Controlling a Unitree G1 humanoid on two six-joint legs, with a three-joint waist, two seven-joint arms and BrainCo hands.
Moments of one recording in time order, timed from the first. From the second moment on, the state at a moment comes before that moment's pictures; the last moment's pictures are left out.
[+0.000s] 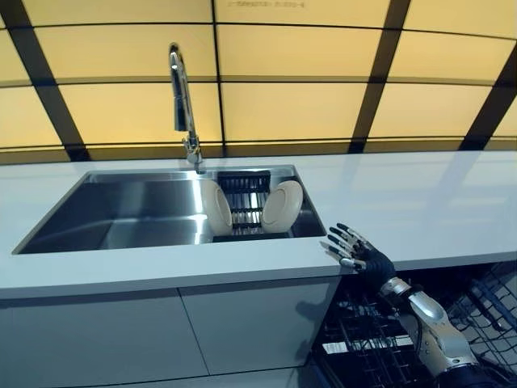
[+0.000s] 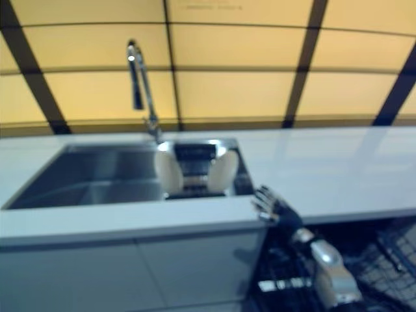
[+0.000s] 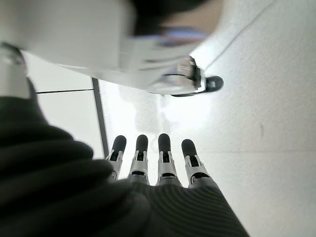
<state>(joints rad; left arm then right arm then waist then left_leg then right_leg) 0.04 0.24 -0.15 1.31 -0.17 0.05 0.04 -0.15 -0.51 0.10 0.21 0.67 -0.07 0.38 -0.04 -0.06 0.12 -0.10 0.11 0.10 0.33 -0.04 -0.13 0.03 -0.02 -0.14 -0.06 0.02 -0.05</state>
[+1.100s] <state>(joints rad) 0.00 0.24 -0.26 1.25 -0.17 0.10 0.03 -0.37 -0.67 0.05 0.32 0.60 0.03 0.16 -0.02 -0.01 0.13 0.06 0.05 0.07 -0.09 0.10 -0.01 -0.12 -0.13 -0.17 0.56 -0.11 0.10</state>
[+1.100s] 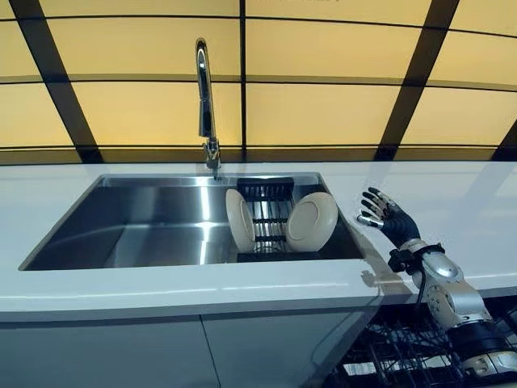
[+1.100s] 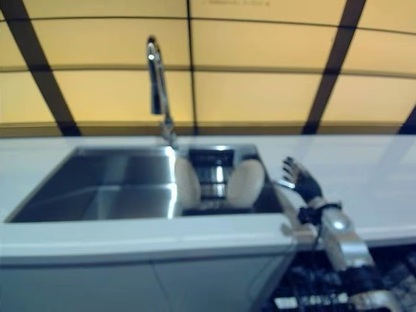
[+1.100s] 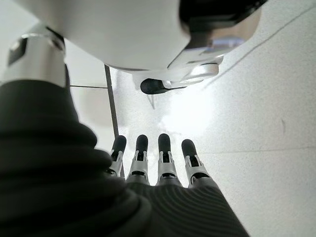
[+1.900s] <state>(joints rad) 0.02 0.26 -0.25 1.20 -0.17 0.11 0.01 -0.55 -0.79 0.05 0.52 0.66 0.10 0.05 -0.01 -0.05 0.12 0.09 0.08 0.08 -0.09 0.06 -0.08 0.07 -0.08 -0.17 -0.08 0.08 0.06</state>
